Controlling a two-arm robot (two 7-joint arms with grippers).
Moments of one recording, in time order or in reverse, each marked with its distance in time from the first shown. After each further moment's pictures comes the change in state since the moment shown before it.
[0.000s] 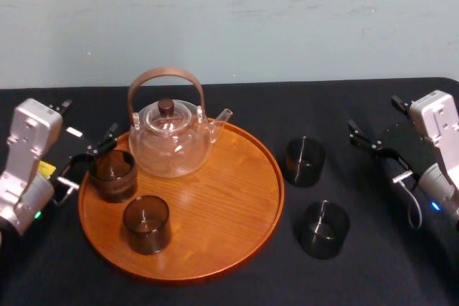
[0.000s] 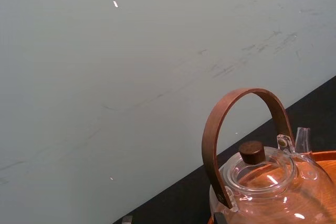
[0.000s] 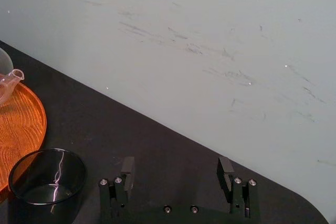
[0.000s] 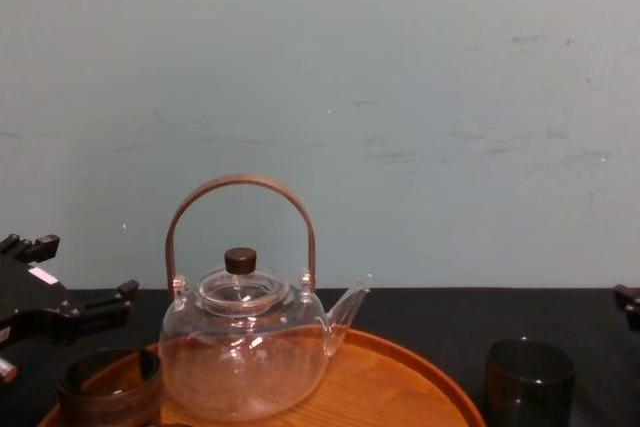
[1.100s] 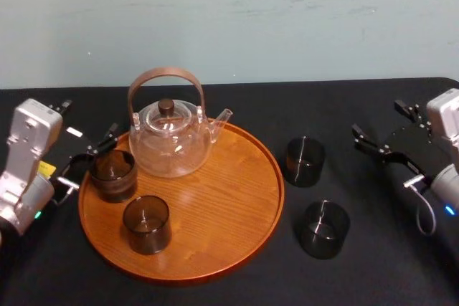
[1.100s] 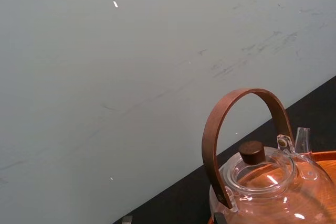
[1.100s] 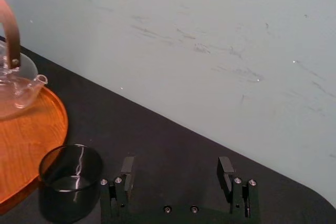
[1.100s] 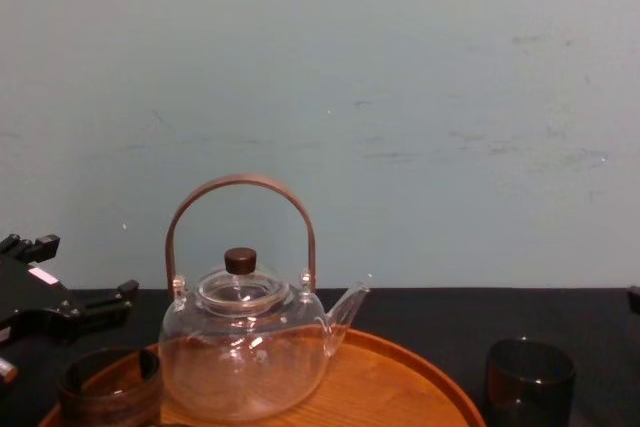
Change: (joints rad) left arm 0.000 0.000 0.000 0.000 0.000 0.000 0.000; right arm -0.065 0.034 0.068 -0.085 0.059 0.043 0.089
